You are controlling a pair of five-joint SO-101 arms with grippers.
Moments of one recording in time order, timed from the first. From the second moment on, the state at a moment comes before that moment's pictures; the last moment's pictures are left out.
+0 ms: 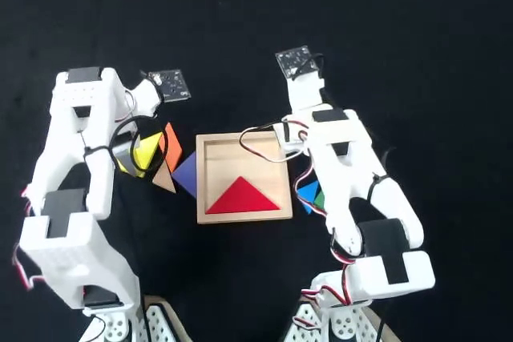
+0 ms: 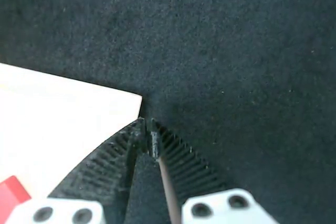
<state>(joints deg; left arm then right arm) -11.2 14.9 5.6 73.2 -74.2 -7.3 1.0 34.2 40.4 9.8</state>
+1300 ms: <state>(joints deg) -11.9 31.6 -3.2 69.0 -75.4 -7.3 1.0 36.4 36.4 9.8</state>
